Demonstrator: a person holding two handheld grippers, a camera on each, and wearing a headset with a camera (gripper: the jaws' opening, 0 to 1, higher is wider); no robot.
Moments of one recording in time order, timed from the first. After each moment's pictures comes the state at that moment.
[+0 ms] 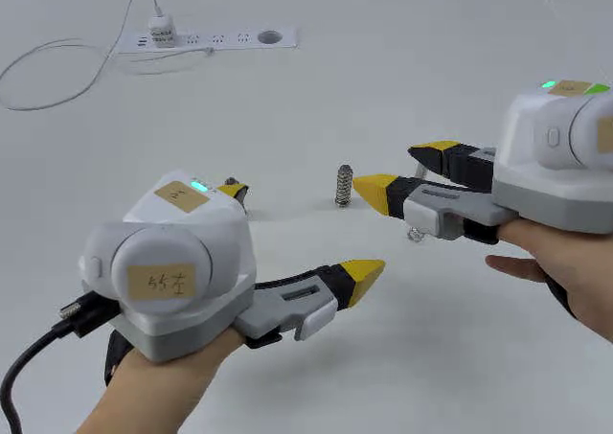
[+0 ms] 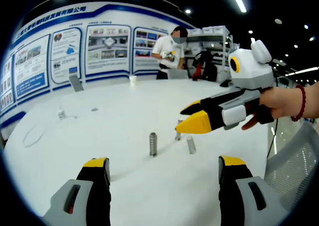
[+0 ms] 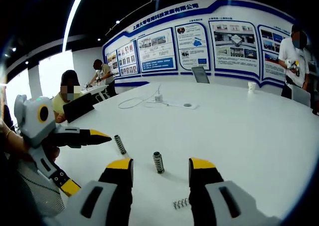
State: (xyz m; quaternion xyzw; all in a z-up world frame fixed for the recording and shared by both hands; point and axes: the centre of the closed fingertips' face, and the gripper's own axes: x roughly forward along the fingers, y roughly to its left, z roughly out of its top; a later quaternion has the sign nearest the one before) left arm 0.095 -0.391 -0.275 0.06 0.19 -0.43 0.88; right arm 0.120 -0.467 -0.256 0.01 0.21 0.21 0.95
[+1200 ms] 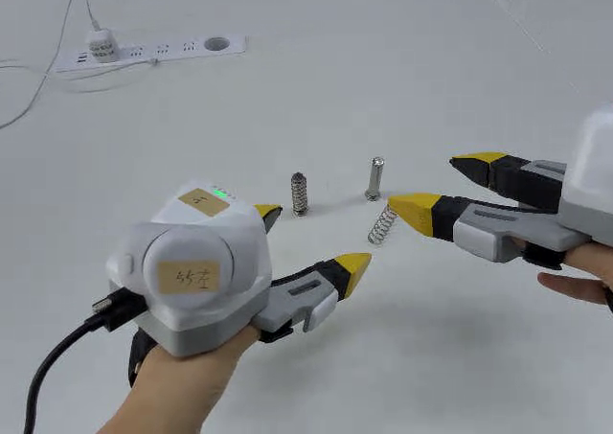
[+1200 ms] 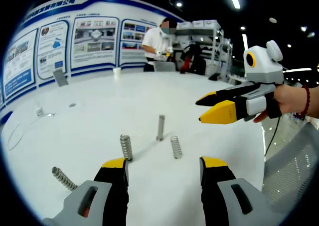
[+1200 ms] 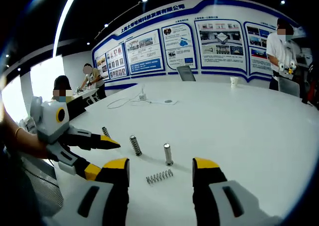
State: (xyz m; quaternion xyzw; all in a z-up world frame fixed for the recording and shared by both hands) left arm 0.093 -0.446 -0.302 0.07 0.22 -0.48 0.85; right arm 0.084 -0.534 -0.262 0.03 0.21 0.17 0.96
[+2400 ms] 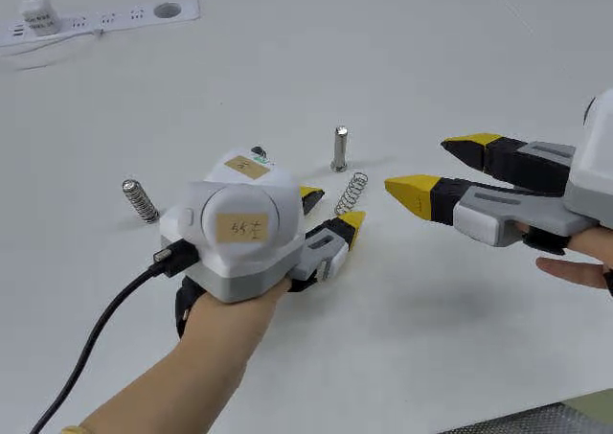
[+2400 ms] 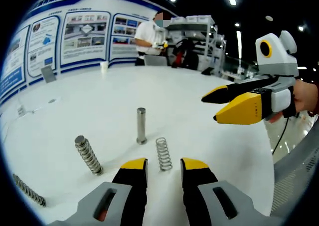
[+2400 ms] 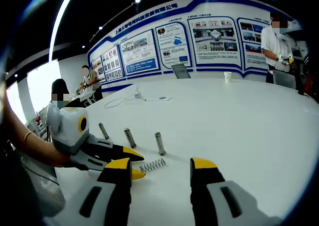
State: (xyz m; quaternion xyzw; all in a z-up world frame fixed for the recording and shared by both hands) left arm 0.097 -0.504 -0.340 0.07 0.24 -0.51 0.82; right arm 0.070 -0.551 -0.274 0.05 0.22 0.15 0.96
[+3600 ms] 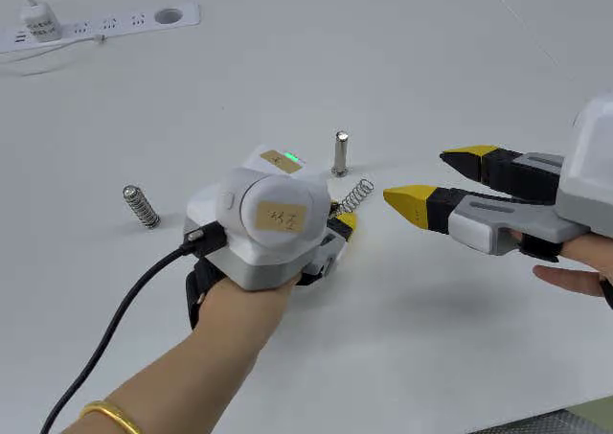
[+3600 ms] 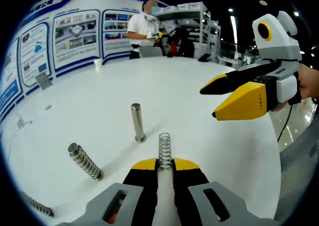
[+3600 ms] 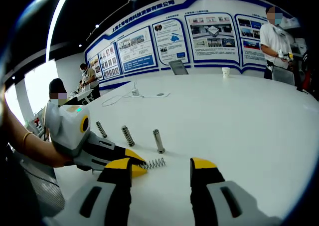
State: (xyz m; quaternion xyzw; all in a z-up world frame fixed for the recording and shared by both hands) left arm 0.098 -0.506 -0.348 0.13 0.25 -0.51 0.81; right arm 0.072 -0.553 -0.280 0.05 0.23 0.14 0.96
